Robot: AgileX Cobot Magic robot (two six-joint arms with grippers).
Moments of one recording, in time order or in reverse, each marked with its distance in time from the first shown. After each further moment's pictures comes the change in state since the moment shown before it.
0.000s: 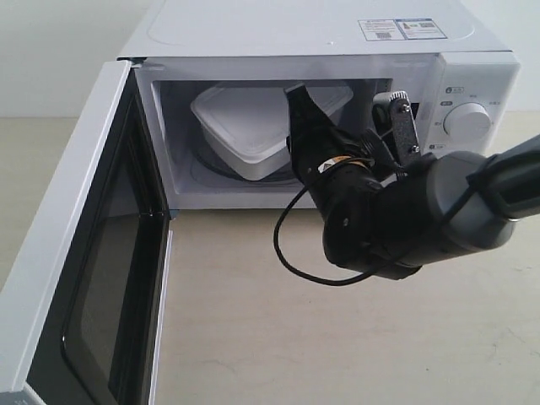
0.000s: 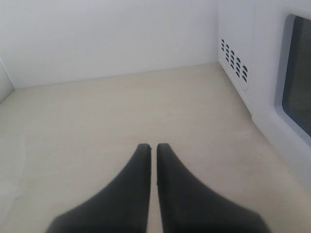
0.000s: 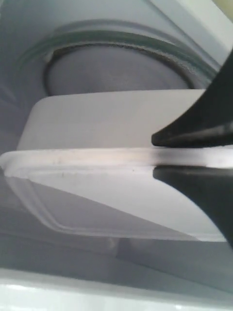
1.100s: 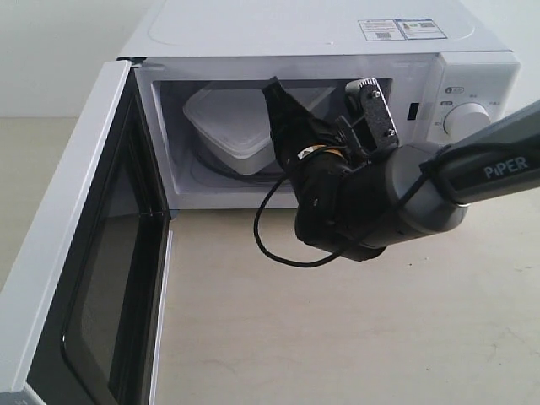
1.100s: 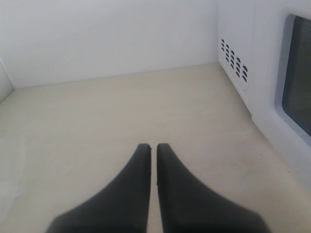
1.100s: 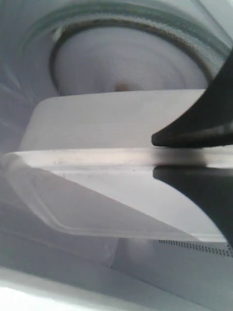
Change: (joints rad) left arm 0.000 0.000 0.000 0.000 0.000 0.000; right arm 0.000 0.077 -0.128 0.069 0.020 -0.175
